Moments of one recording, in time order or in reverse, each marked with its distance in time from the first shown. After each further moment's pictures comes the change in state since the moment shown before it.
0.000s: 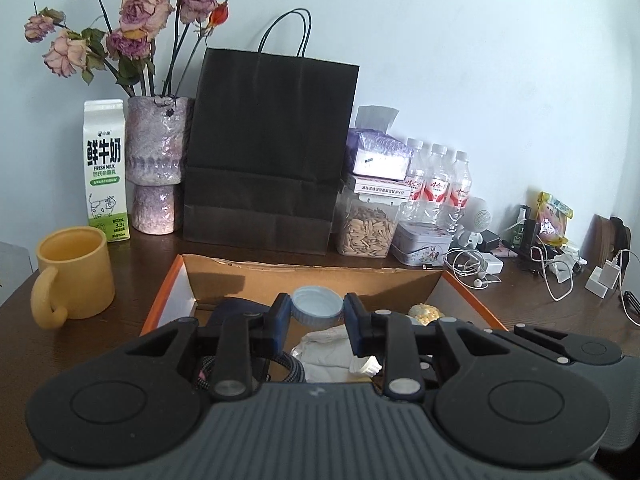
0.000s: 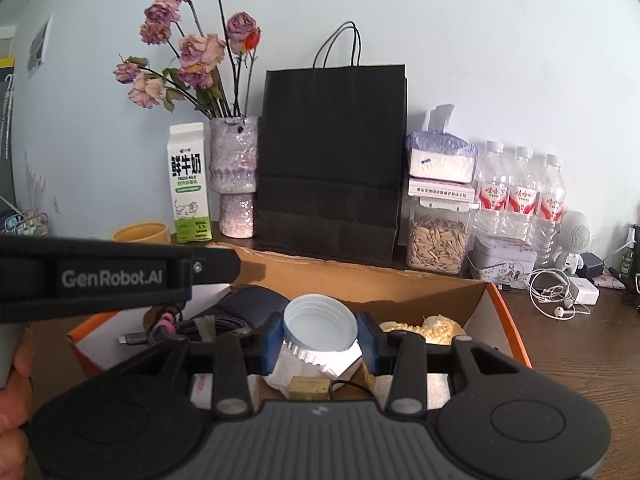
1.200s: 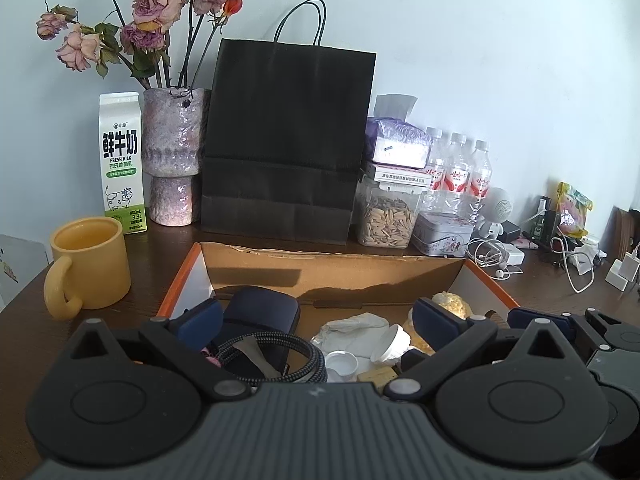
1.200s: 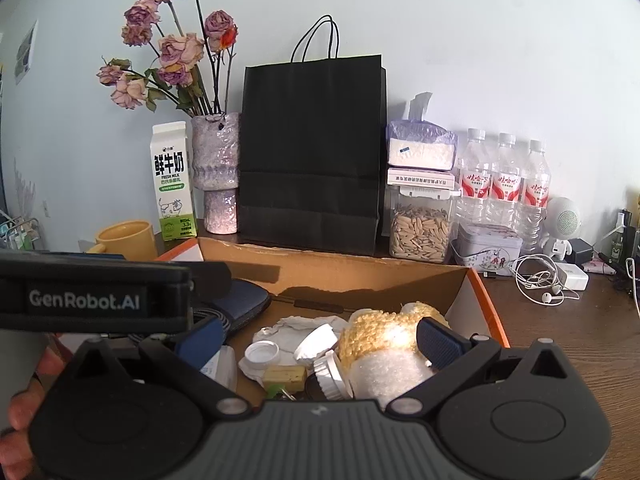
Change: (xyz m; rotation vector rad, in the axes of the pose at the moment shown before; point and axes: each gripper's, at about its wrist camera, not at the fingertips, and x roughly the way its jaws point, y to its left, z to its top) left arm -0.002 -0.001 -0.009 0.010 0.007 0.067; right arm -0.012 -0.012 -0.009 0.019 -0.009 -0.019
